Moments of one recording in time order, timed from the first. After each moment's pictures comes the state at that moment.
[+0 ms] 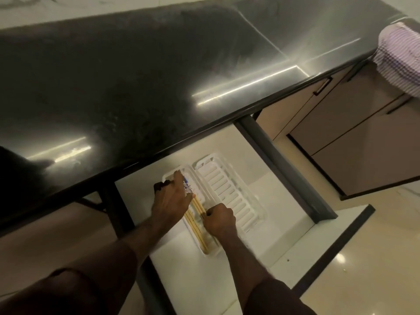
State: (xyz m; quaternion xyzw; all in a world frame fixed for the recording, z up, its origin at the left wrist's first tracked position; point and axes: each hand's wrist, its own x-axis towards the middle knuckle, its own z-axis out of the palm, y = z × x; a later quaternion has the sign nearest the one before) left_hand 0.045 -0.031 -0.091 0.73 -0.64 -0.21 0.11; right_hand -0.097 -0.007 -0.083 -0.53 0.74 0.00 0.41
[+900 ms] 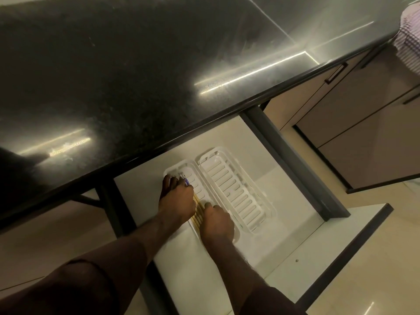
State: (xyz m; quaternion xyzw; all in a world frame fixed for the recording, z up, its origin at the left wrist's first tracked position) left_hand 0.040 -0.038 -0.118 0.68 -0.72 -0.14 -0.11; right_hand -0.073 0.004 -0.107 -0.65 0.71 0.08 0.26
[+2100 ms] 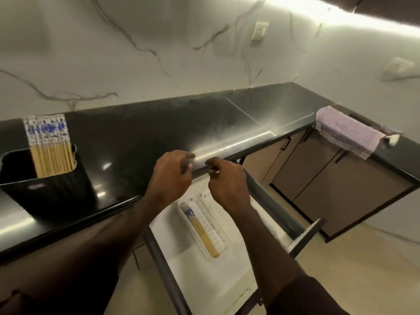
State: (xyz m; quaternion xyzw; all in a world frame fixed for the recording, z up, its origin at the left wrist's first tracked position) left_hand 0.103 0.048 0.162 0.60 -0.67 -0.12 0.42; right_hand -0.044 0.057 0.187 -0.72 0.61 -0.30 0.14
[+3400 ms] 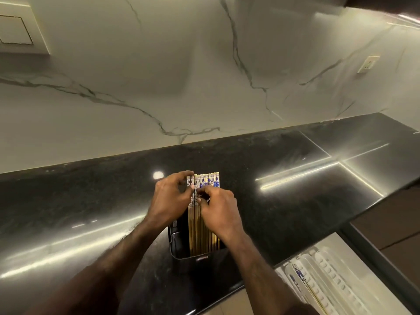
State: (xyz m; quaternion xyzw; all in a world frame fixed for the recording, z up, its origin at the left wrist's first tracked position) left_hand 0.506 -0.009 0.147 0.67 -0.57 -0.17 0.45; right_hand 0.366 -0.025 0.161 -0.80 0.52 -0.22 0.20
